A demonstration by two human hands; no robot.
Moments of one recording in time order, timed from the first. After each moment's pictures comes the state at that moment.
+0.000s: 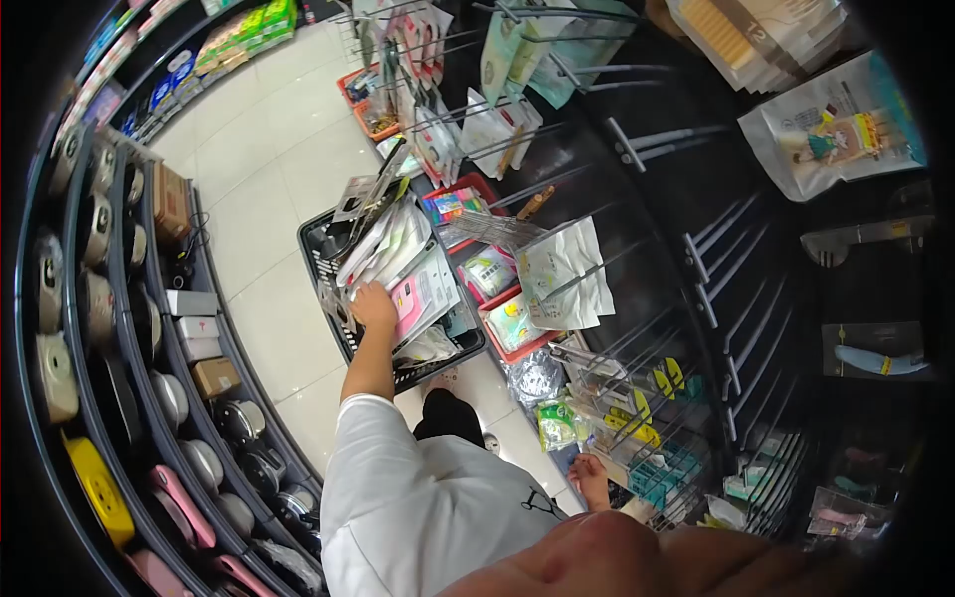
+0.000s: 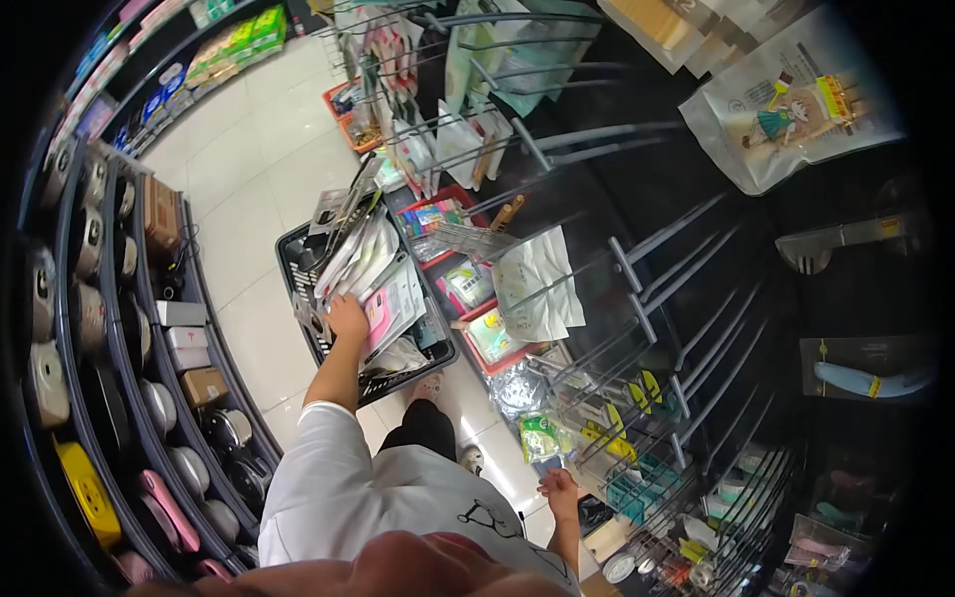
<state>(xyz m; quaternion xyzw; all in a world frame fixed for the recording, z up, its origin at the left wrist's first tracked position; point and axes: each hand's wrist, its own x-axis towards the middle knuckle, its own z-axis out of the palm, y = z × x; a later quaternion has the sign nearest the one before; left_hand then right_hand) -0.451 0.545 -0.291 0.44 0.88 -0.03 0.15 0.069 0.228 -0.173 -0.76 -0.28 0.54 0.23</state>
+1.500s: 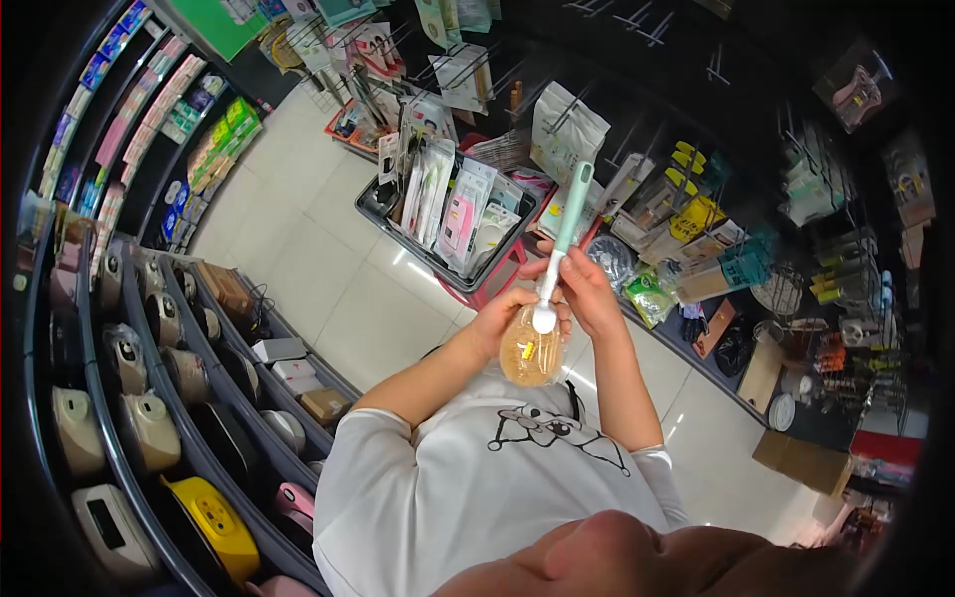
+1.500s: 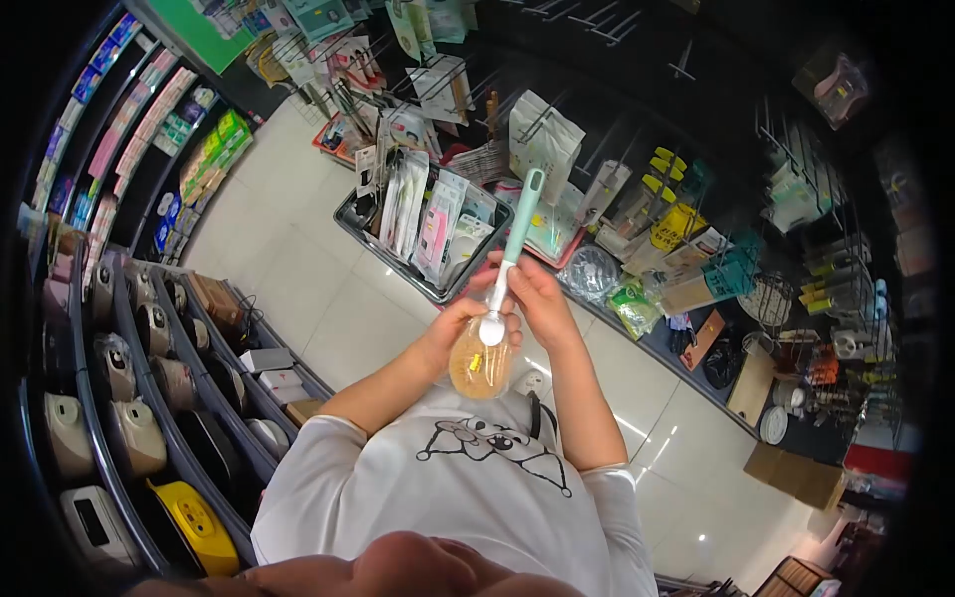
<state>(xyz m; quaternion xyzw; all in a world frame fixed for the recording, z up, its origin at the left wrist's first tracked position) -0.421 0.212 0.006 0.09 0.10 0.15 0.98 -0.257 0.185 0.026 -0.37 -0.36 0.63 0.58</state>
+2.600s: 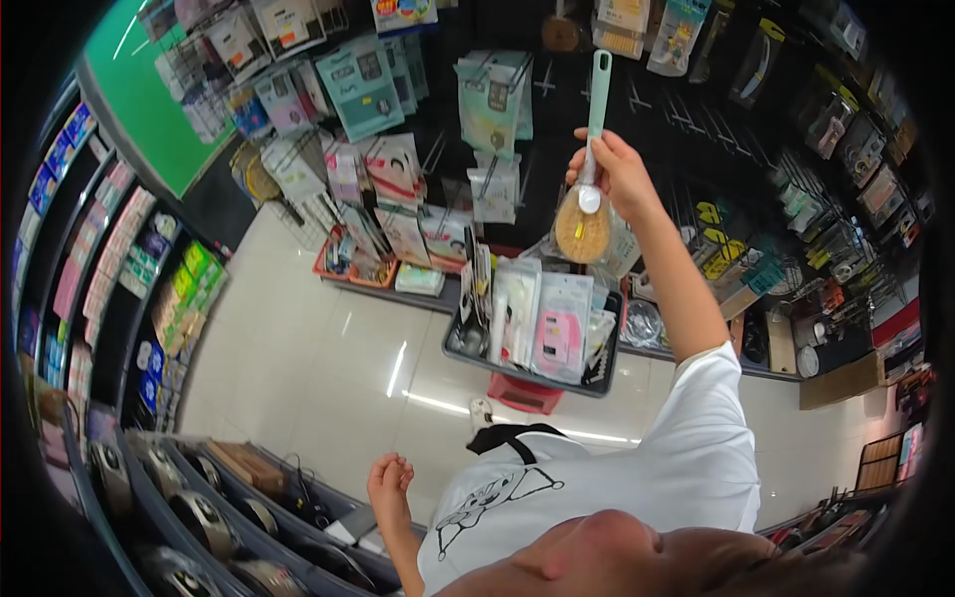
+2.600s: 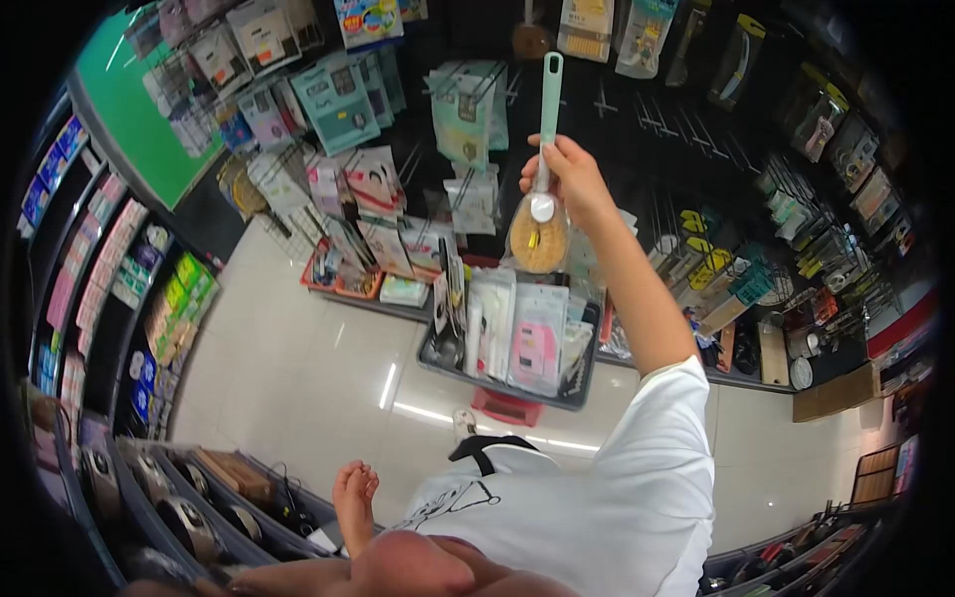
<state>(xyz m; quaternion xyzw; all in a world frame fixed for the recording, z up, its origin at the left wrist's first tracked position) -0.980 0.422 -0.043 0.25 0.54 0.46 0.66 -0.448 0.564 0.176 -0.46 -0.41 0.38 0.69</state>
